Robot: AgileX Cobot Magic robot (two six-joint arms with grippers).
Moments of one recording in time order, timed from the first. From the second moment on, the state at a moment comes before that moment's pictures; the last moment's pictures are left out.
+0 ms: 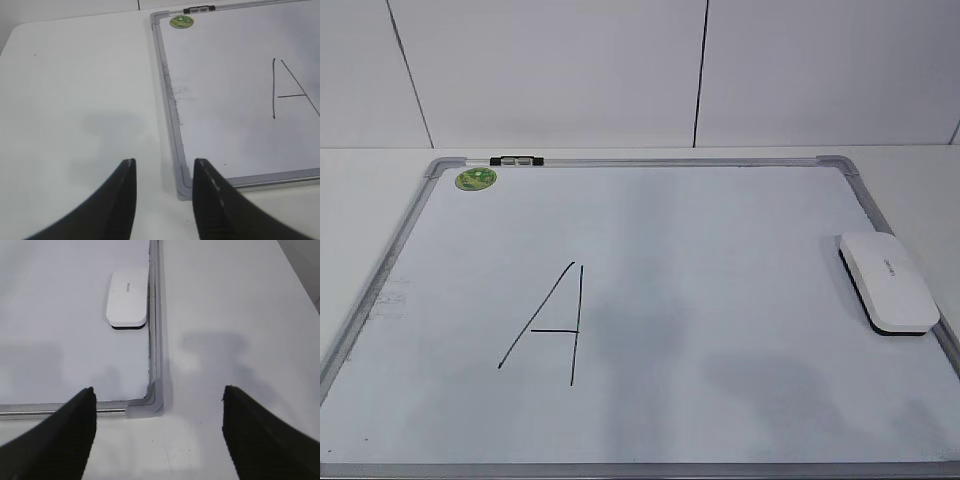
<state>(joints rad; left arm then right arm) 0.04 0.01 -0.52 -0.13 1.10 0.13 0.00 -0.02 -0.50 -0.05 1.15 -0.02</state>
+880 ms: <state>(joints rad) 0.07 0.01 -0.52 -0.13 1.10 0.13 -0.02 -0.02 -0.50 -0.05 1.15 -0.02</state>
